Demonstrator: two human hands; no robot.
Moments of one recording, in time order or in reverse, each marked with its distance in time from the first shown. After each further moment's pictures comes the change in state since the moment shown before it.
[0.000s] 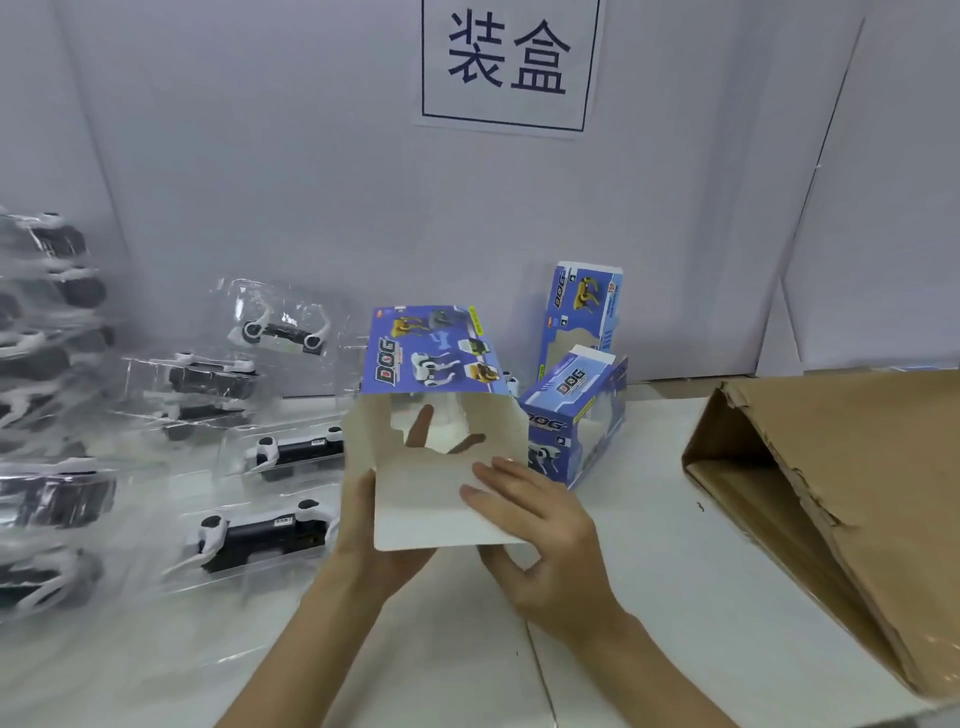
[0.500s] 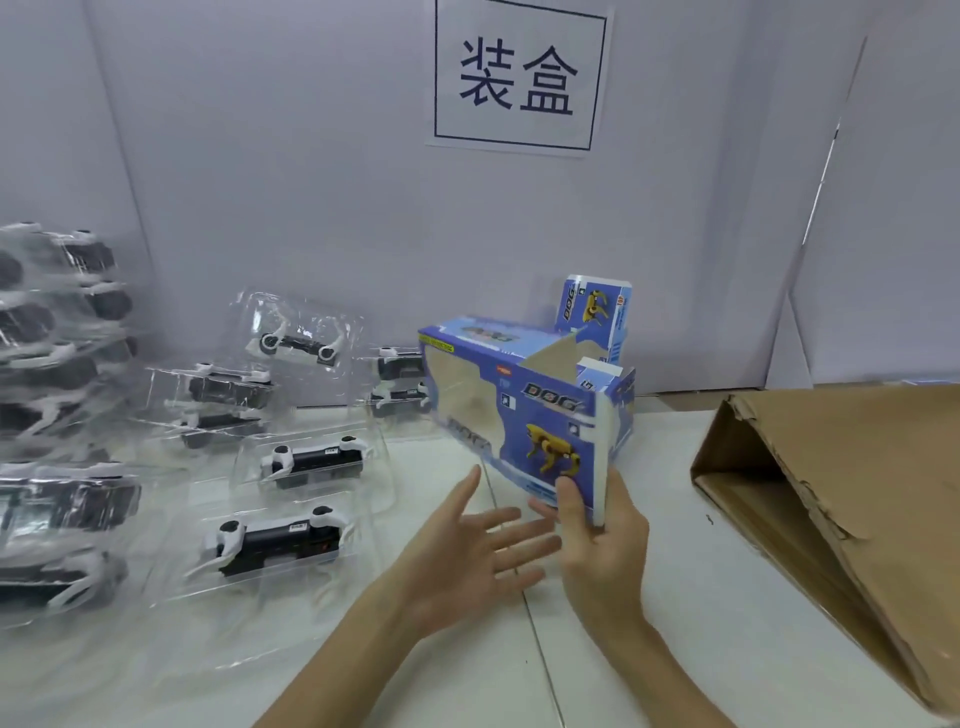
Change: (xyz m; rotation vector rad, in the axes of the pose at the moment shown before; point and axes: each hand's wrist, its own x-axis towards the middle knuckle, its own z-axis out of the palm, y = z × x) left_hand 0.001 -0.029 0.019 0.166 0.149 -0.446; right_hand 0.008 -0.009 -0.010 0.380 0.387 0.494
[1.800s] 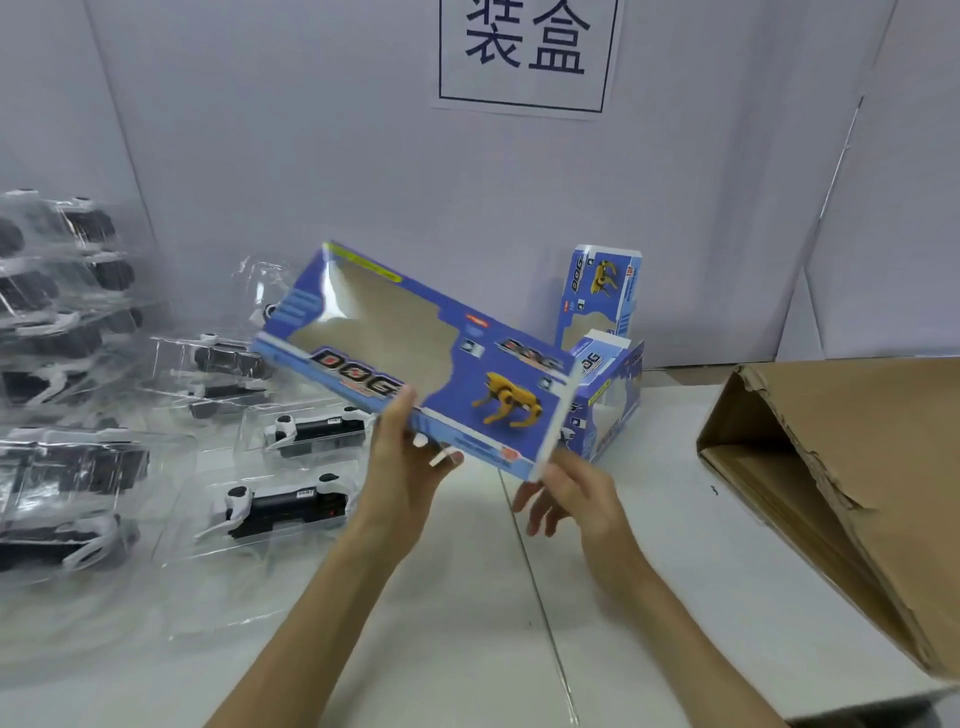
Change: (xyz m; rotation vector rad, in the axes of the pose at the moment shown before) left_hand -0.011 0.036 -0.010 0.034 0.267 0.664; right_hand 0.007 0.018 -0.012 0.181 -0.489 0.395
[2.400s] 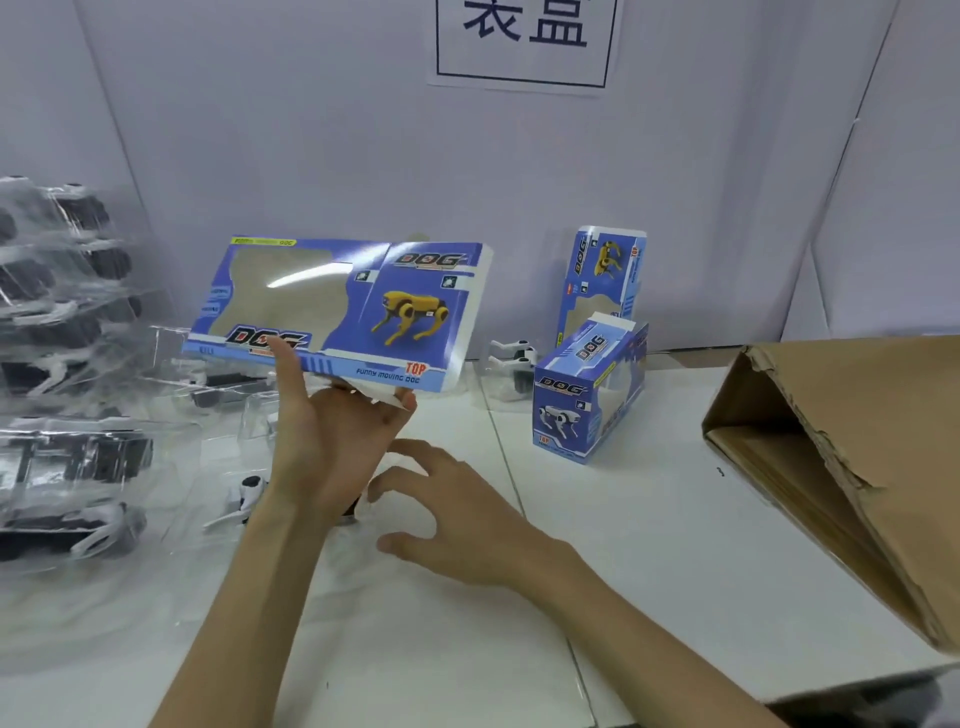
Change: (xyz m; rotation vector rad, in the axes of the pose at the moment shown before) left_hand -0.009 0.063 -0.021 -0.187 -0.113 0.053; right_hand 0.020 -0.012 0.089 -0.806 -0.508 -0.234
